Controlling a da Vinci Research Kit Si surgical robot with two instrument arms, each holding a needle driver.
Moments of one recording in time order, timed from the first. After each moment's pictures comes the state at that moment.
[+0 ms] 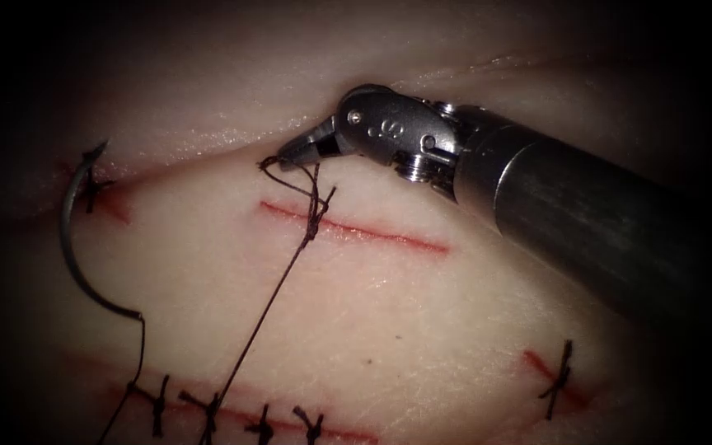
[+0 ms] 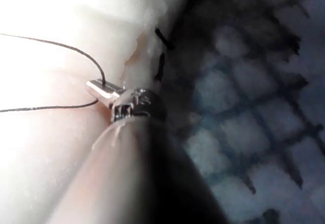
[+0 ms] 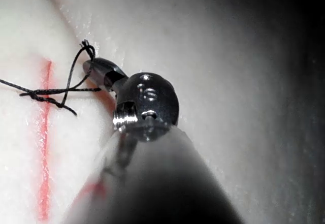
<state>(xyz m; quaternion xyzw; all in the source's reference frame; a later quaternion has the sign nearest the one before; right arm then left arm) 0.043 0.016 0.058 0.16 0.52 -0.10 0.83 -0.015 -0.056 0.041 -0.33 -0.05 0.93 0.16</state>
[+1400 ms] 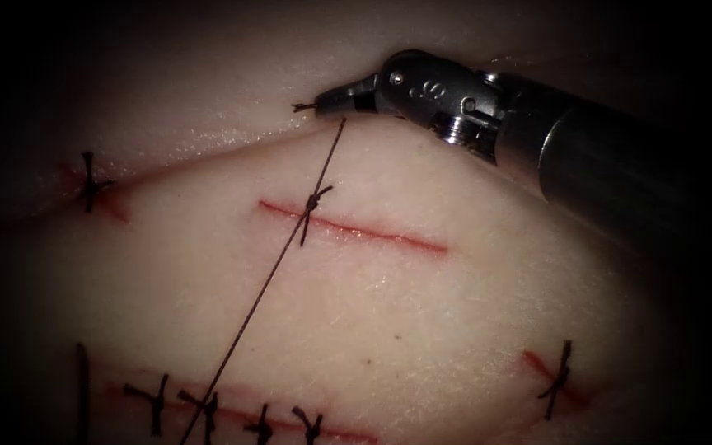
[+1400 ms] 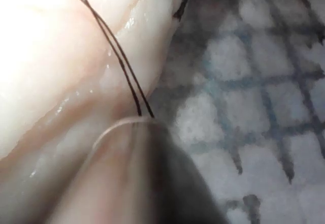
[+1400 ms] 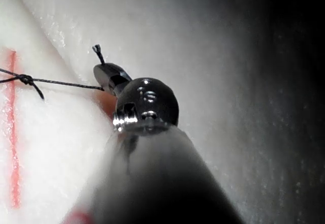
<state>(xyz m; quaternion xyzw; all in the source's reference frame) 0.039 0.020 0.059 0.10 0.51 0.00 0.85 -0.004 -0.066 0.051 -0.05 -0.60 0.79 0.10</state>
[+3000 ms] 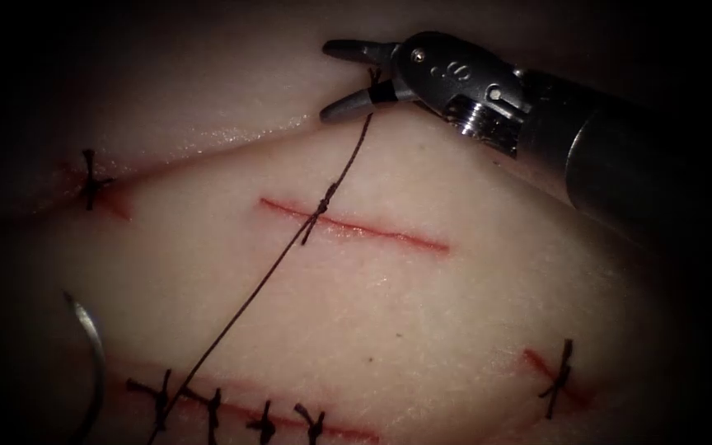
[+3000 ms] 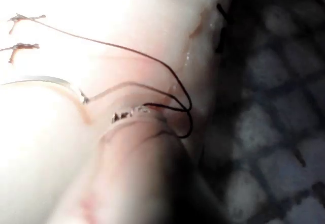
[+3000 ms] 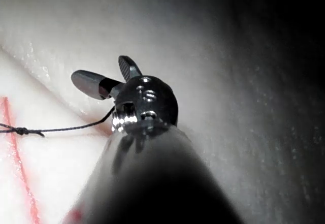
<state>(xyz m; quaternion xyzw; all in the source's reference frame) 0.037 0.020 0.052 0.08 0.58 0.11 0.80 -0.007 -0.041 0.042 -0.28 -0.23 0.93 0.09</state>
